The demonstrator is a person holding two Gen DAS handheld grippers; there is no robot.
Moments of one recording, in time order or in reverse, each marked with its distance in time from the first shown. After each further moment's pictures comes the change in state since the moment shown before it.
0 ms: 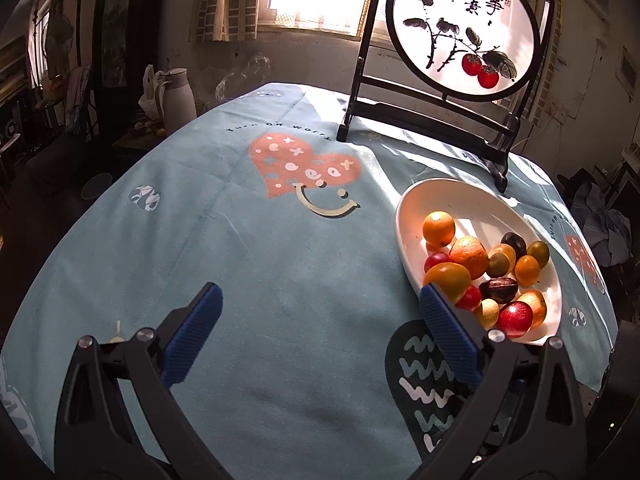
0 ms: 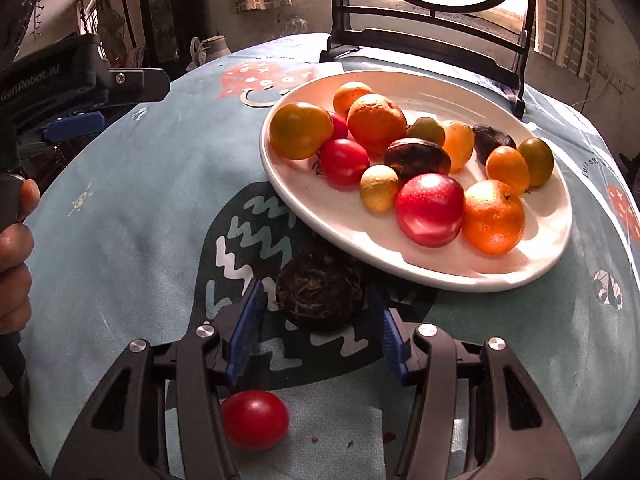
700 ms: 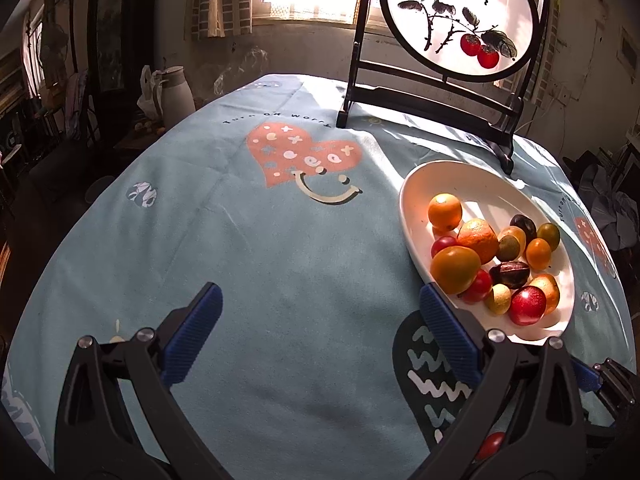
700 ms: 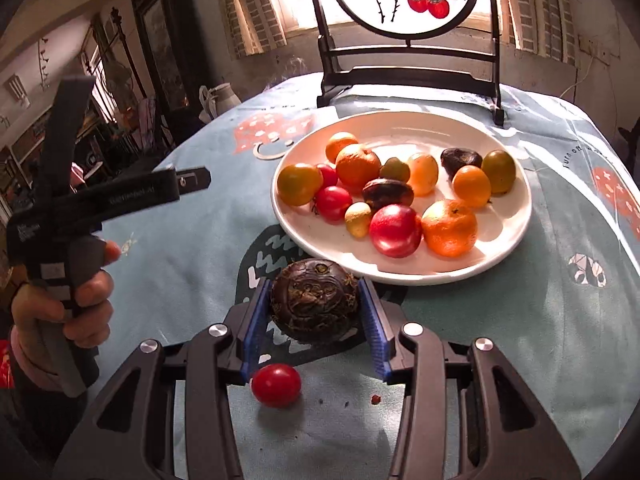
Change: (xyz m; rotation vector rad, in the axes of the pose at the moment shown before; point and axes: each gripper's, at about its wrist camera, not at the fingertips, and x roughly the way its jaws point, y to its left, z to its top) left arm 0.011 -0.009 -0.006 0.048 0.039 0.021; right arm -0.066 -0.033 -0.004 0.143 -0.146 0.107
